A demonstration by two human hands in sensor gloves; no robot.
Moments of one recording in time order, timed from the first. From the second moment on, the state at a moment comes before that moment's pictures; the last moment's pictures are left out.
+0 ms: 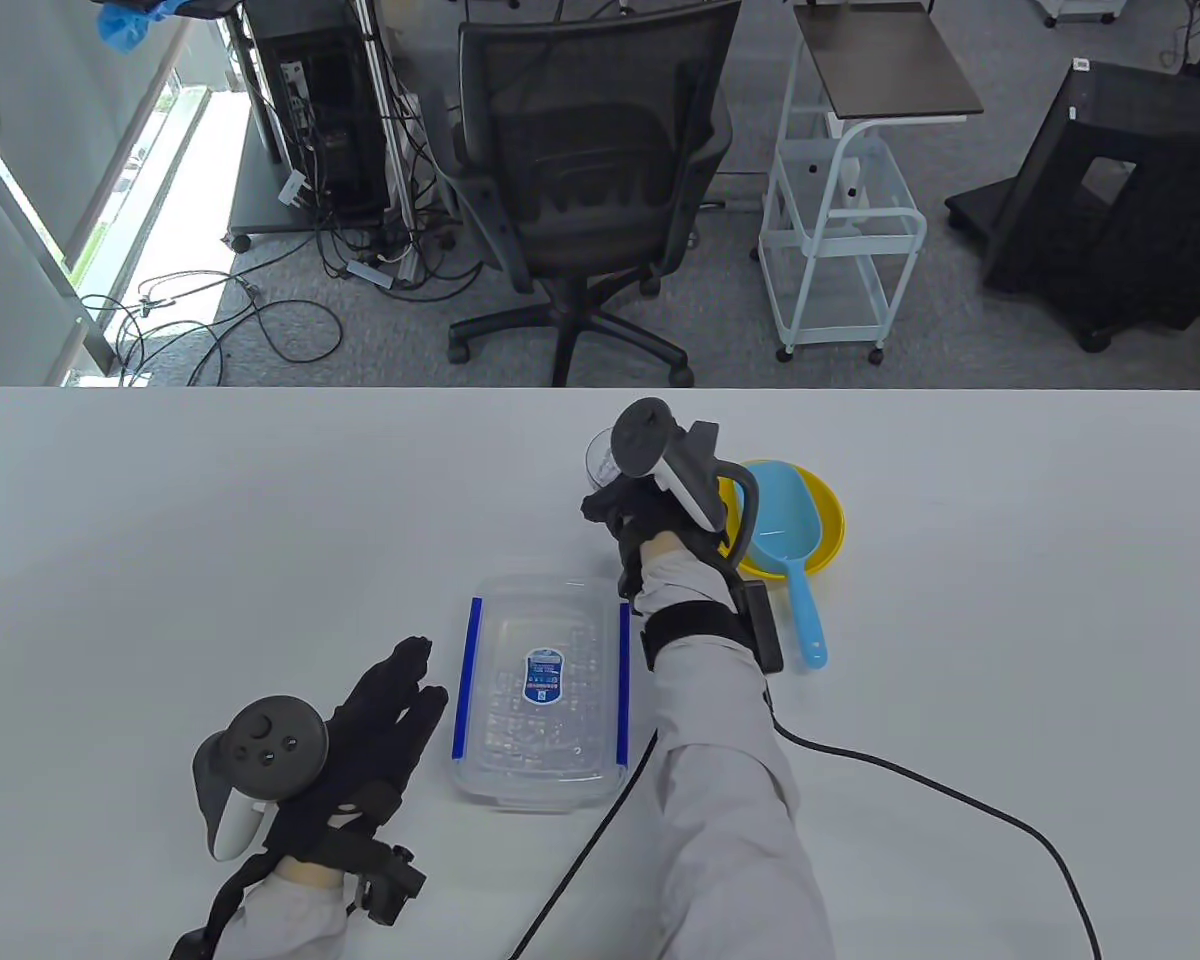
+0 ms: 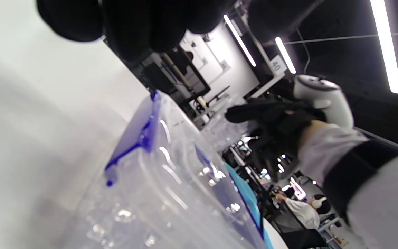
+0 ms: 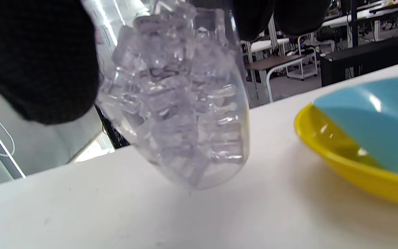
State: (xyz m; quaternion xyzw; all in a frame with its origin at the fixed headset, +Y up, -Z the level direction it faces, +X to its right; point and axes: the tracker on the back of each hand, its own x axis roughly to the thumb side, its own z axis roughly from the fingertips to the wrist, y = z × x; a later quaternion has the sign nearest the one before) left_hand -0.236 -0.702 -0.227 -0.01 -0.10 0.43 0.90; right_hand 0.061 -0.634 -0.451 0.00 -0.03 0.99 0.17
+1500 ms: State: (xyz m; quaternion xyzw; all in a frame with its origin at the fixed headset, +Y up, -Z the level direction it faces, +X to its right) left_hand -0.272 -0.704 -0.225 -0.09 0.07 0.09 0.99; right_hand 0.095 -0.663 -0.257 0.12 -0.24 0.95 0.14
